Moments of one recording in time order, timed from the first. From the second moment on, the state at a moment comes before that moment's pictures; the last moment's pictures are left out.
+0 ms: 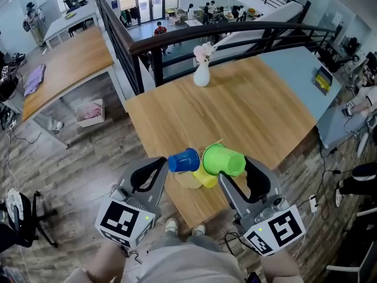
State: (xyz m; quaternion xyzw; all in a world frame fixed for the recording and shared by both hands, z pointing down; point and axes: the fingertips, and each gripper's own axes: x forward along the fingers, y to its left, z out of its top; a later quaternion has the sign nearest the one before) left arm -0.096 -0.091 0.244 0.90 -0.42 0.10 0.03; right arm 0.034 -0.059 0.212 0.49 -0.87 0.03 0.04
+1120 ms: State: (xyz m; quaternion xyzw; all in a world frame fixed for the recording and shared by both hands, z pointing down) left arm -0.037 -0.112 0.258 0.92 -0.38 0.12 0.02; right arm 0.103 -0.108 0.240 0.54 -0.84 0.06 0.03
